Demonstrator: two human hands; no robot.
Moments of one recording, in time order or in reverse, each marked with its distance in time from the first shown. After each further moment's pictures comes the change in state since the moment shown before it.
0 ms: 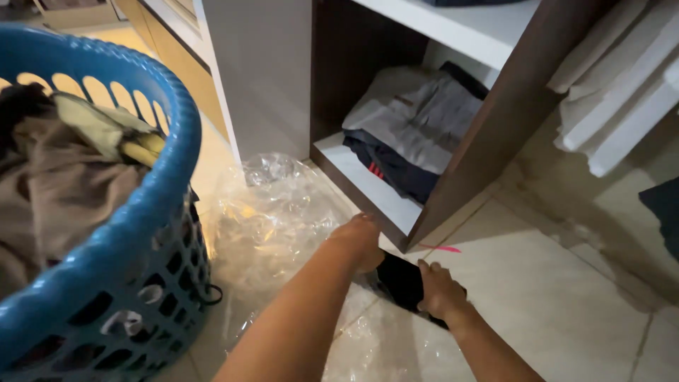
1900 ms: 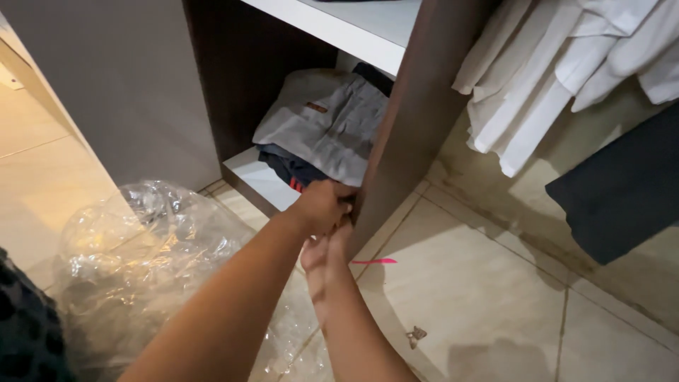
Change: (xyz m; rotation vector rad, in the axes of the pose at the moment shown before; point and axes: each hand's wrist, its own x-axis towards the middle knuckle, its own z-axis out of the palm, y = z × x) left_hand 0.138 0.024 -0.015 -0.406 0.238 0.184; right_hand 0.167 -0.081 -0.021 2.732 0.310 -0.218
